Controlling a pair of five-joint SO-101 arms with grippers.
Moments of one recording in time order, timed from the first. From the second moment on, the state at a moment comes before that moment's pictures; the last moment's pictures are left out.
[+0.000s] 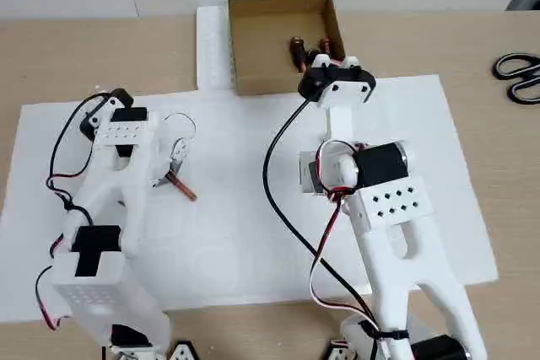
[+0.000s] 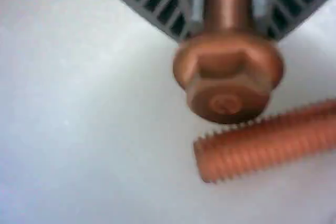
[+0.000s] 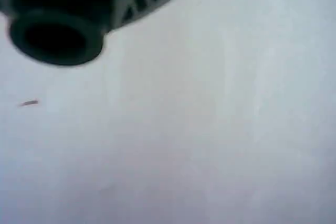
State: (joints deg) left arm -5.9 17.0 12.6 69.3 53.8; right arm -19.1 -27.0 21.6 79.7 -12.7
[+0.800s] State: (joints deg) left arm -6.3 17.9 -14.8 91.9 51.4; right arm -19.0 -27.0 21.6 79.7 -12.7
